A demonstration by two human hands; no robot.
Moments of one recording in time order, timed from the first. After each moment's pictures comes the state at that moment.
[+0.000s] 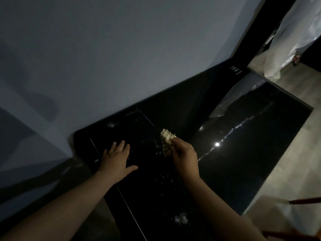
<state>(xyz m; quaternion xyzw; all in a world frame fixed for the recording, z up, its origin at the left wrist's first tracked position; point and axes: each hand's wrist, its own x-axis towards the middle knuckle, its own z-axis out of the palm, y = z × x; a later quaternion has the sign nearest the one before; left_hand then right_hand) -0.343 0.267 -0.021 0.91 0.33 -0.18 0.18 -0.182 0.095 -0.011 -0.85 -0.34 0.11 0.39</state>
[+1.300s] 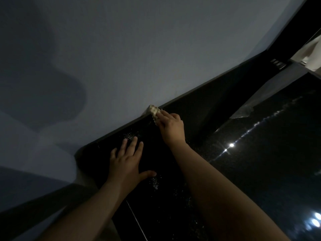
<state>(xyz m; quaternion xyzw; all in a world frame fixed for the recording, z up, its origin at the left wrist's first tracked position) -0.327 0.369 -0.095 0.93 0.33 -0.13 0.12 -0.130 0.340 -0.112 -0.86 -0.45 0.07 0.23</state>
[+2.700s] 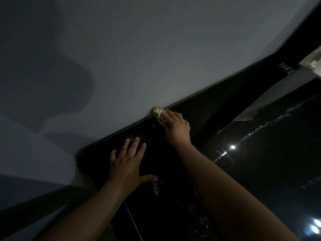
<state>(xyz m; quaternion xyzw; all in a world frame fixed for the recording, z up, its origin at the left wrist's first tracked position) -0.322 0.376 -0.091 0.92 0.34 -0.17 0.13 -0.112 0.340 -0.112 -0.85 -0.47 0.10 0.22</state>
